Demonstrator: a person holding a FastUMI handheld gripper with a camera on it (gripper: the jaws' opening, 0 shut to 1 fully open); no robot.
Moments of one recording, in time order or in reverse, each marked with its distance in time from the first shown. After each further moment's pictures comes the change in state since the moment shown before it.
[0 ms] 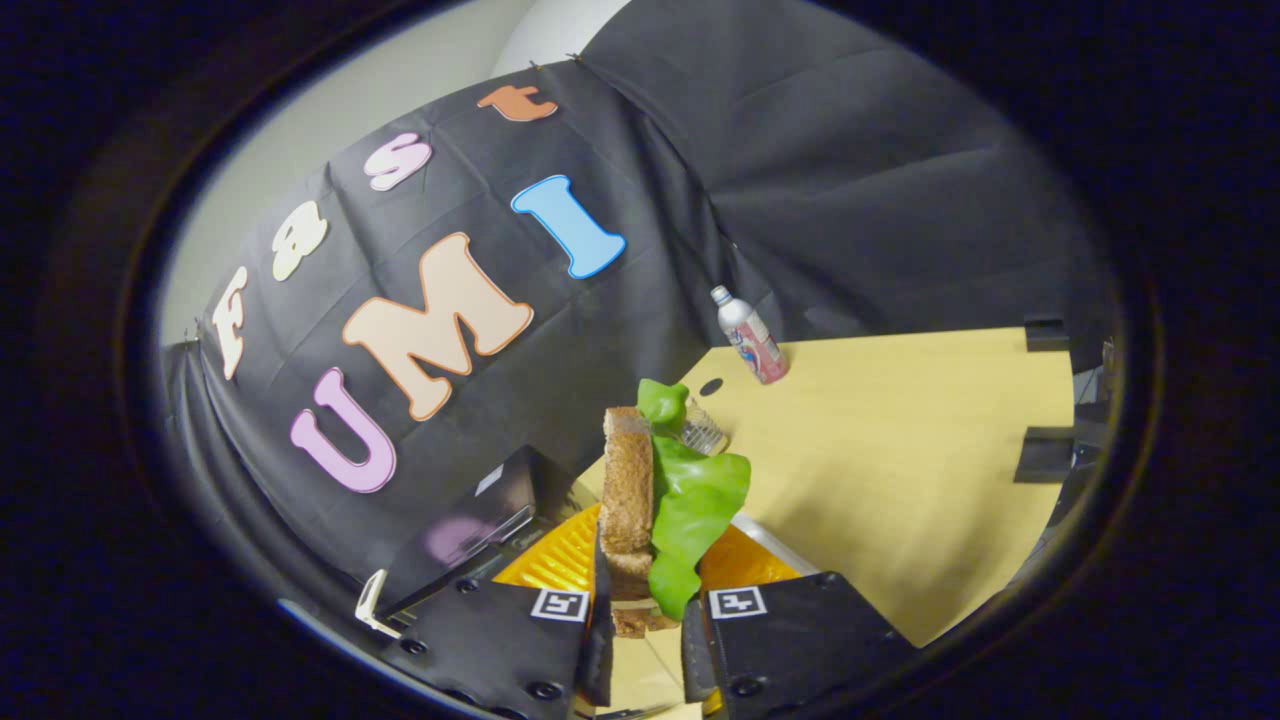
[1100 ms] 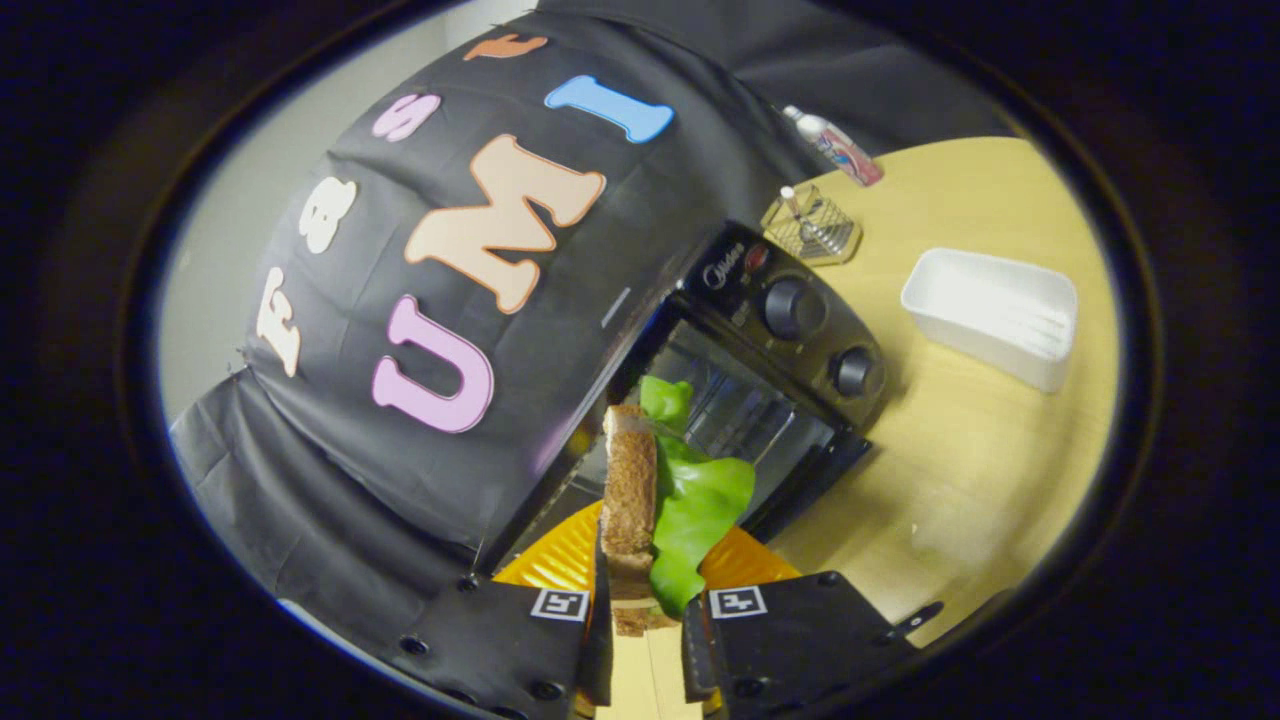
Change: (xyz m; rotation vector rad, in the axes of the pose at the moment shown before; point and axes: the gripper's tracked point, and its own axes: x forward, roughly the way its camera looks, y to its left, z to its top) arm 0.014 0.139 -0.189 0.206 0.310 0.194
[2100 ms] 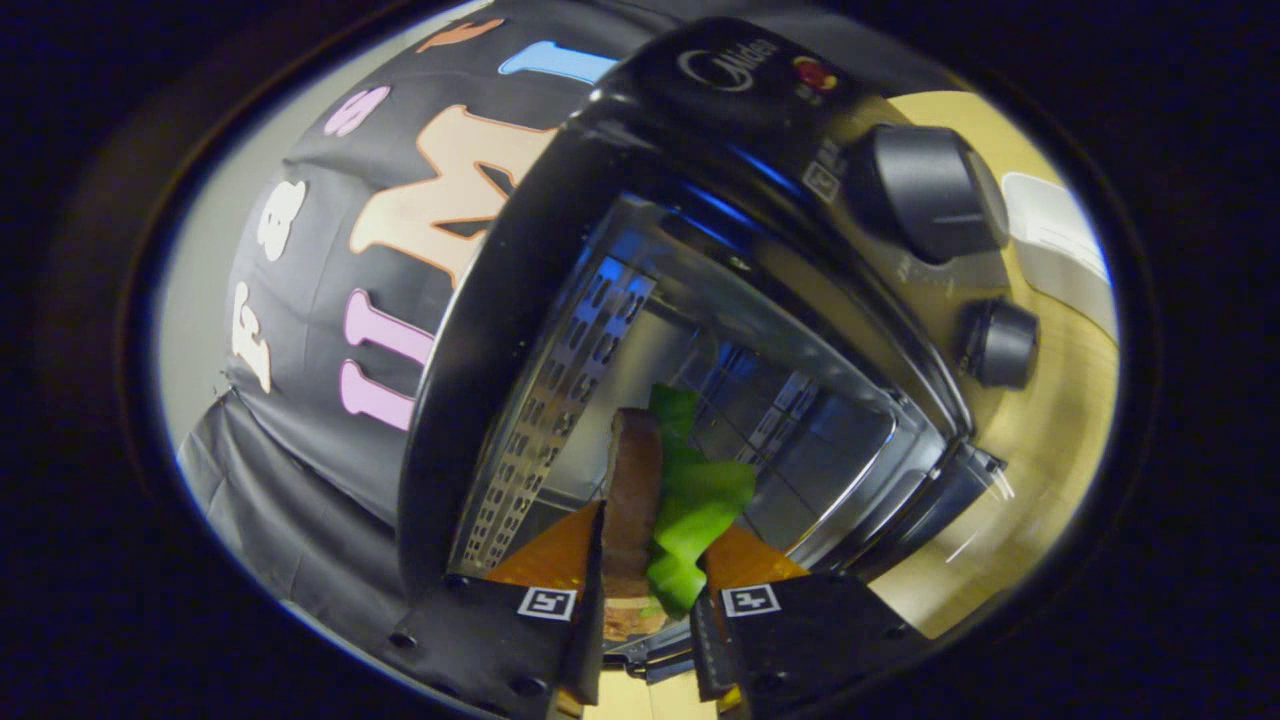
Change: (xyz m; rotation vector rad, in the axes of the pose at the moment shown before) arm 0.098 0.002 -0.005 0.052 0.052 0.040
